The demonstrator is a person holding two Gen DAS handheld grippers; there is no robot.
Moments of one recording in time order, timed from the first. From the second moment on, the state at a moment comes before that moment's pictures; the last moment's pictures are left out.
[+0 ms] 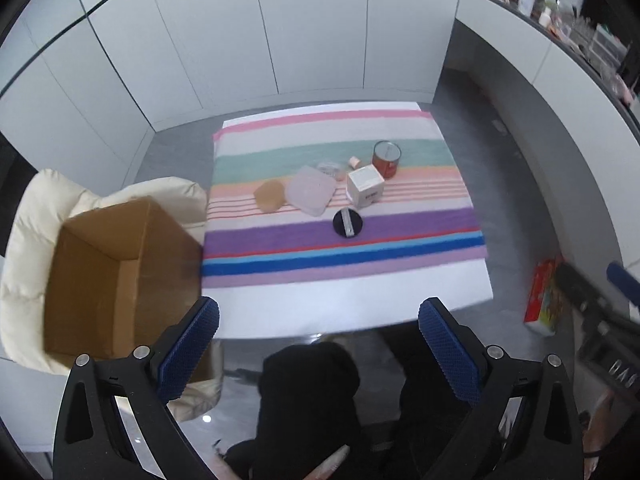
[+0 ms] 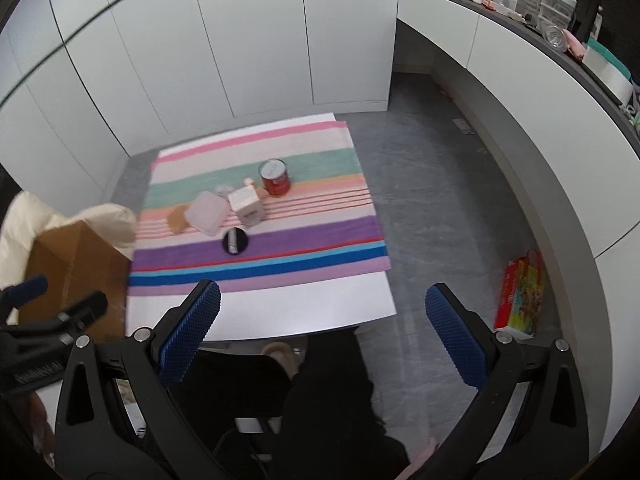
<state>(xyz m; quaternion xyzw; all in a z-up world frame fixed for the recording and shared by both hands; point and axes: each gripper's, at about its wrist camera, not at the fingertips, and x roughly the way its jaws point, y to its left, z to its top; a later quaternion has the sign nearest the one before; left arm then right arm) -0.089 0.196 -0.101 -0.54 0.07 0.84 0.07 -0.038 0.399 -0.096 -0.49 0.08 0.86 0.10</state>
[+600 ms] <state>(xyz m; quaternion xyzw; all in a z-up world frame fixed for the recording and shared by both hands) -0.178 0.150 -0.234 -0.61 -0.03 0.79 0.04 -0.110 0.401 -0.215 -0.54 0.18 0.82 -0.02</state>
